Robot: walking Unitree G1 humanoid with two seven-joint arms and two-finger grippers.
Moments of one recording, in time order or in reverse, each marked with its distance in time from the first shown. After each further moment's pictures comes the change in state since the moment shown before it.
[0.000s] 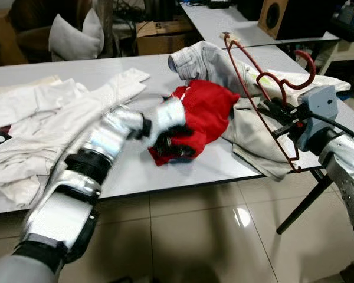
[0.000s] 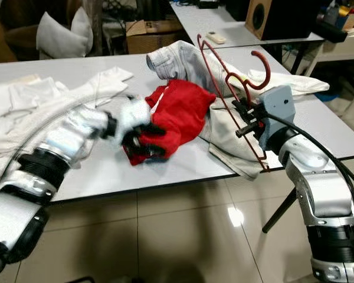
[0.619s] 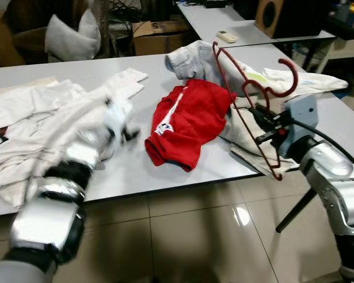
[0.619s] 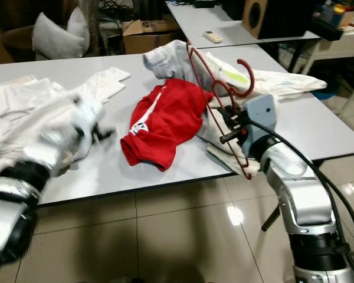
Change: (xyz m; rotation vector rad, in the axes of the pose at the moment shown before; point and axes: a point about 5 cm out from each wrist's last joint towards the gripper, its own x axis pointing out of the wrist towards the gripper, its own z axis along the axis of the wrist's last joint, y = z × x) left arm -0.031 0.010 -0.106 -0.330 0.381 0.828; right arm 0.006 0.032 -0.005 0.087 -0.004 0.021
